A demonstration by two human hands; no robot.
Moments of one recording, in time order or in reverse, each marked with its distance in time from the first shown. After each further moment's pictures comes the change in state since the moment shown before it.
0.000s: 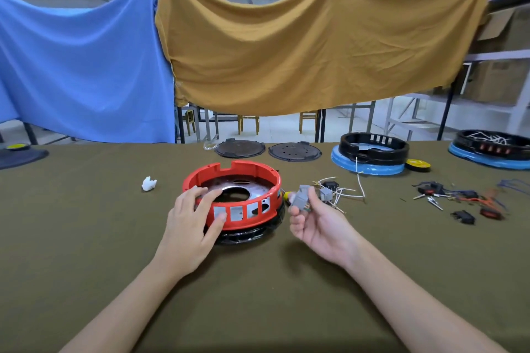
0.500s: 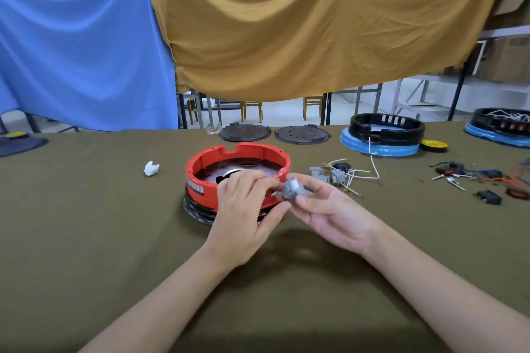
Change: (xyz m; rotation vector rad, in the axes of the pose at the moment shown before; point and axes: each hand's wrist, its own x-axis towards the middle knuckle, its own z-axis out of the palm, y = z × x) left_hand 0.006 0.071 0.019 -0.111 0.191 0.308; right_hand 0.000 0.013 -0.005 -0.154 -0.288 -0.066
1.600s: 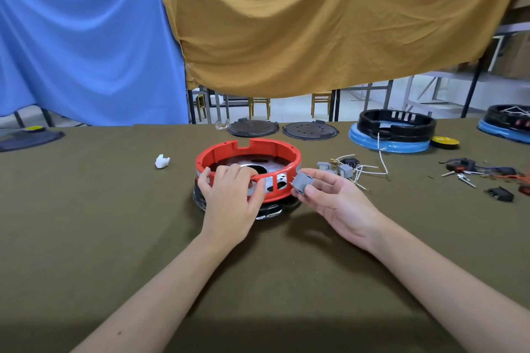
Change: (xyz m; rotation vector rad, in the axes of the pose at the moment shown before) left_hand -0.002 -0.017 -0.002 0.194 0.020 -0.338; right_hand -0.001 0.008 -0.007 -0.185 0.246 -0.134
